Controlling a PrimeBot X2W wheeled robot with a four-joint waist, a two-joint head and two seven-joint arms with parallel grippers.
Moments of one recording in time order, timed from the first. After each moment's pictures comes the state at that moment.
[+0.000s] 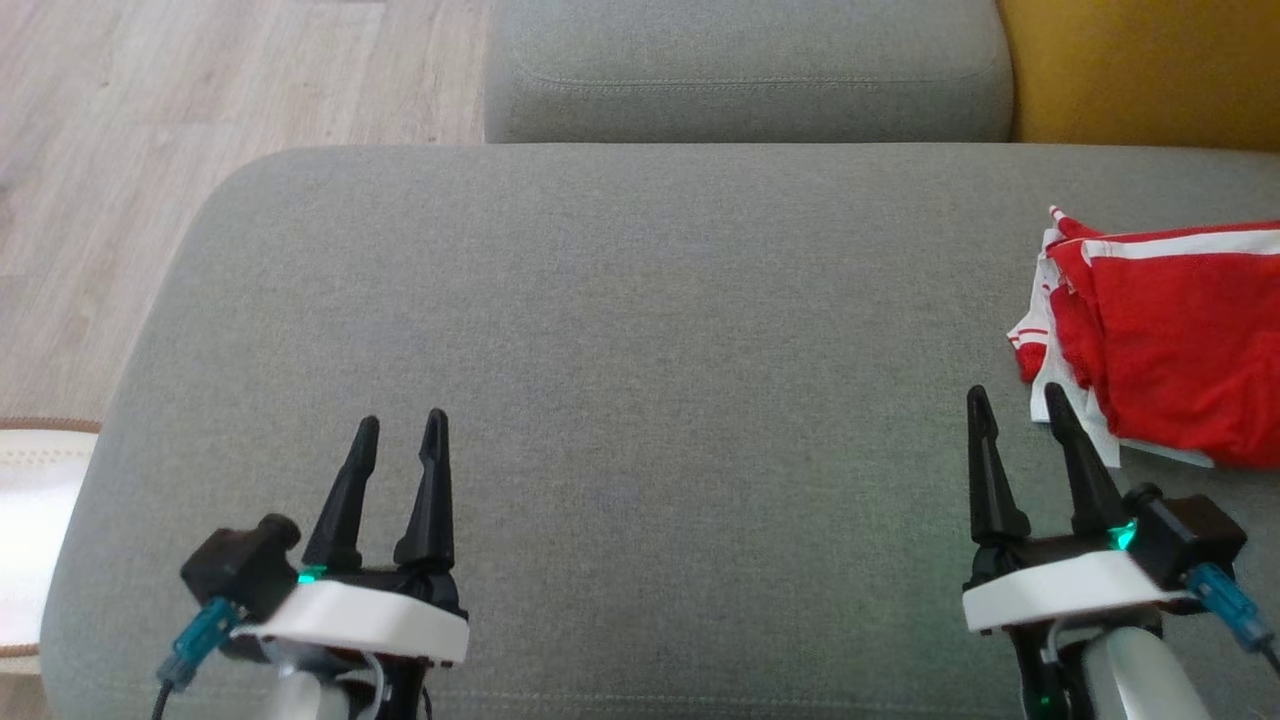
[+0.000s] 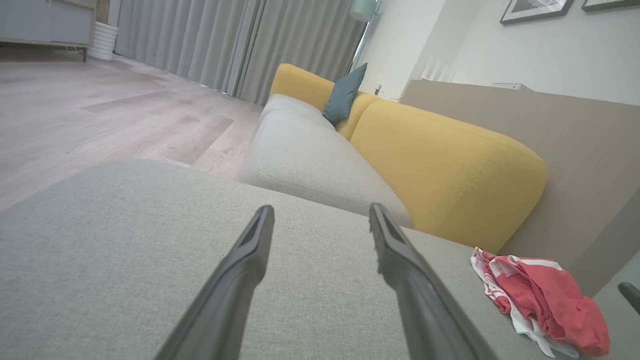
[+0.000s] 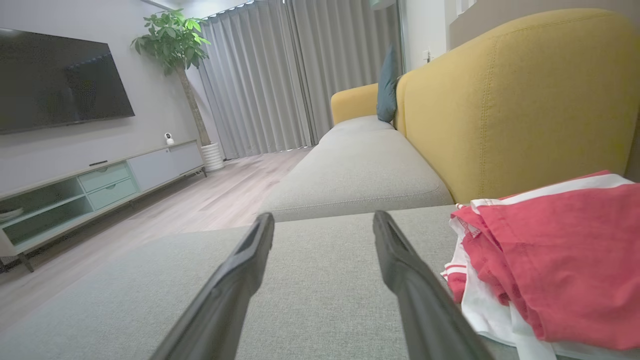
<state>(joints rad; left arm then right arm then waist) 0.02 0.05 -0.21 0.09 -0.43 -0.04 -0.26 -0.03 -0.05 0.06 0.21 0.23 0.12 -0.25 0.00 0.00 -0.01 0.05</state>
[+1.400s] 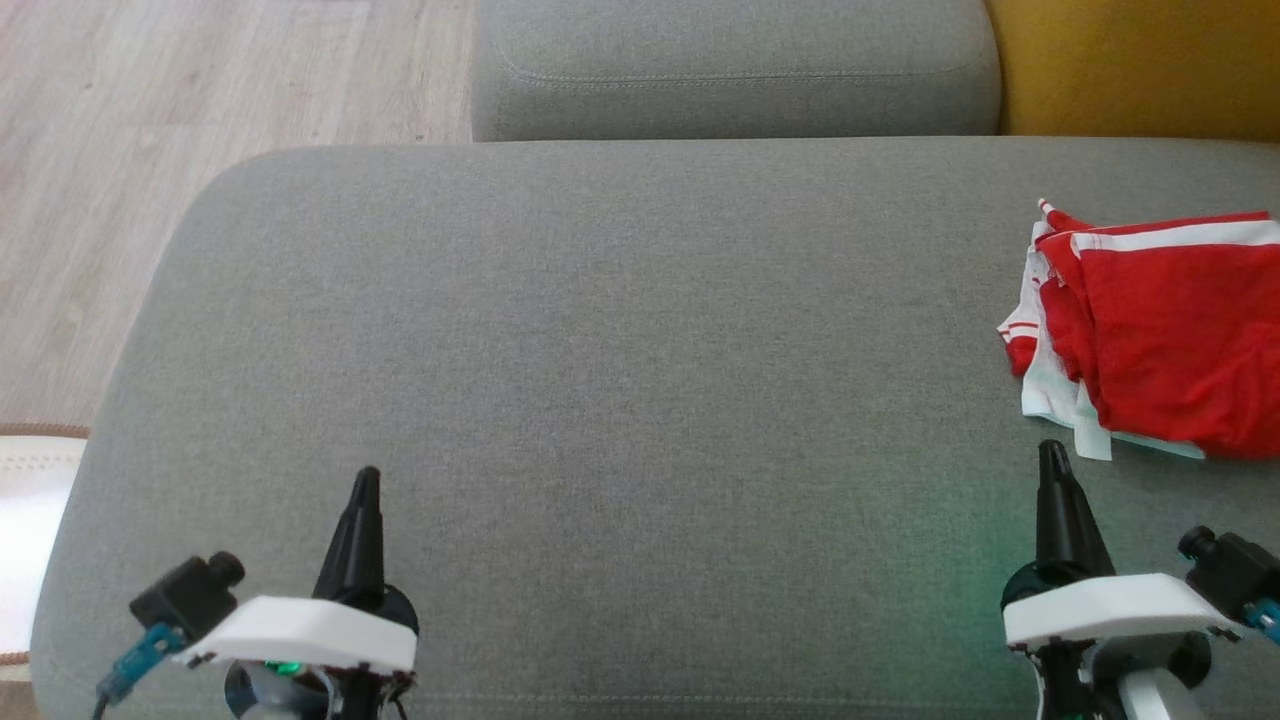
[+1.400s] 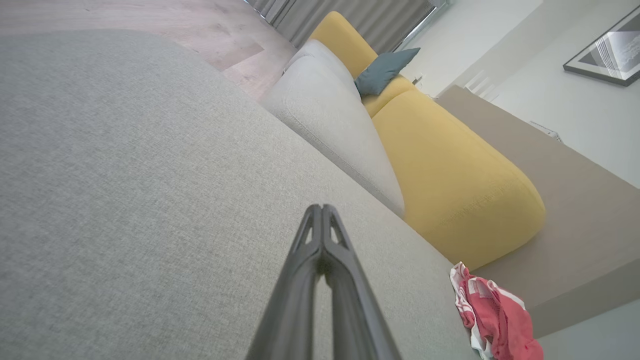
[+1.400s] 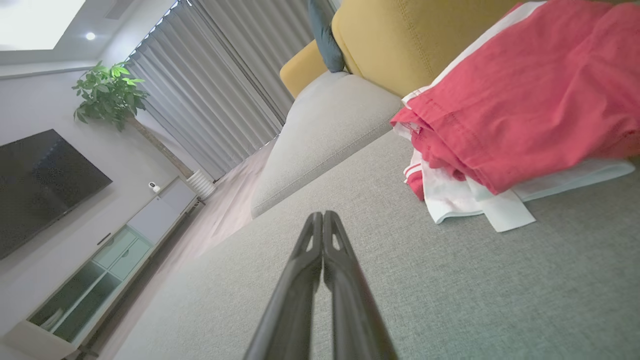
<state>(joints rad) 0.04 0.05 -0.16 0.20 -0.79 -0.06 -0.17 0.01 -0.05 0.03 0.27 0.64 0.12 -0.16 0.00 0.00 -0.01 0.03</state>
